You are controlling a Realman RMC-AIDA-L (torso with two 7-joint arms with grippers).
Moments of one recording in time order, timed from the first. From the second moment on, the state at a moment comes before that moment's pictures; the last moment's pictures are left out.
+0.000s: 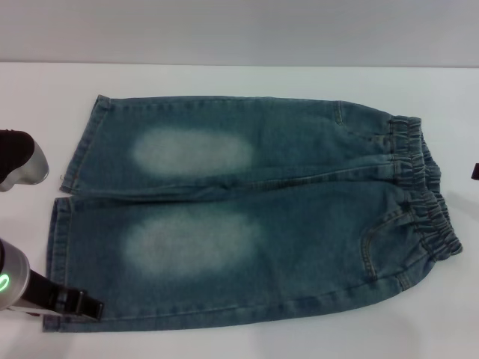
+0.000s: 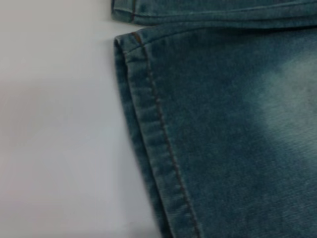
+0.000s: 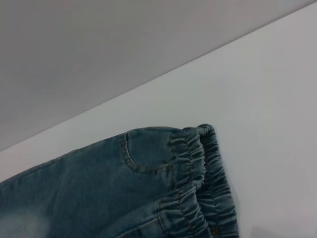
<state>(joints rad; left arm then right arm) -0.17 -2.06 1.73 1.80 -0.31 -1.66 -0.20 0.04 2.07 -1.12 -1.60 0.89 1.27 -0.21</state>
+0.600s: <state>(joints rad) -0.20 -2.06 1.74 1.75 -0.30 -1.66 -0.20 0.04 2.07 -1.12 -1.61 0.89 1.28 -0.21</state>
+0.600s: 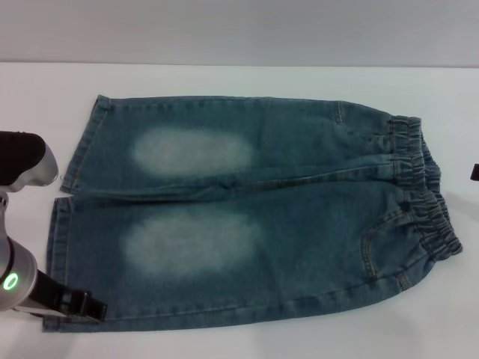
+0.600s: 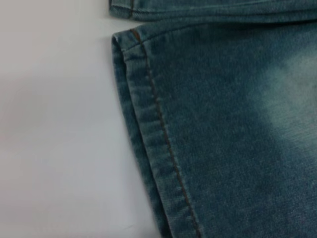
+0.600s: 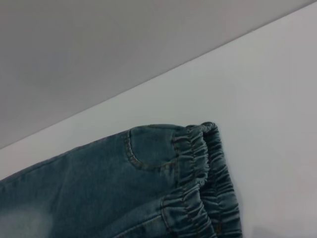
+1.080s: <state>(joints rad) -0.21 -2.06 1.74 1.72 -0.31 -1.66 -0.19 0.05 2.07 -1.09 -1.61 0.89 1.29 -0.22</state>
